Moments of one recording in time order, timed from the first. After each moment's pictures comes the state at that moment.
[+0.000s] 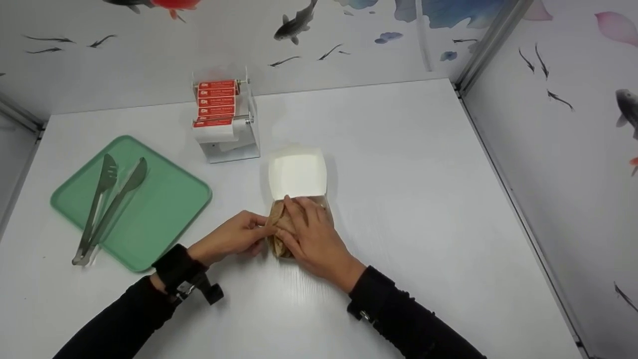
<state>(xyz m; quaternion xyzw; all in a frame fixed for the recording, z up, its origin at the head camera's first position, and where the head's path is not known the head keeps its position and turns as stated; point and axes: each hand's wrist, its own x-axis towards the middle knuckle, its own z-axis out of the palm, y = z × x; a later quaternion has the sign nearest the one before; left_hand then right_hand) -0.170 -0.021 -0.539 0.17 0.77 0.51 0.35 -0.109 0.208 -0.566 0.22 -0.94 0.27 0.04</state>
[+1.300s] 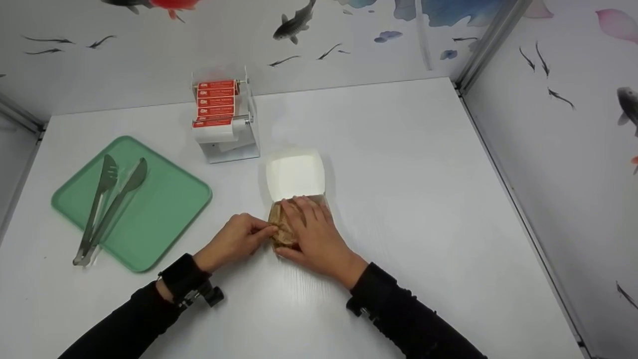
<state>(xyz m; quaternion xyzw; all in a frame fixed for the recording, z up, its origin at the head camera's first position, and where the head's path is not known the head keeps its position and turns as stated) -0.161 -0.016 -0.549 0.24 0.87 0.38 0.19 -0.114 0.213 -0.563 0.27 -0.94 0.22 0.04</state>
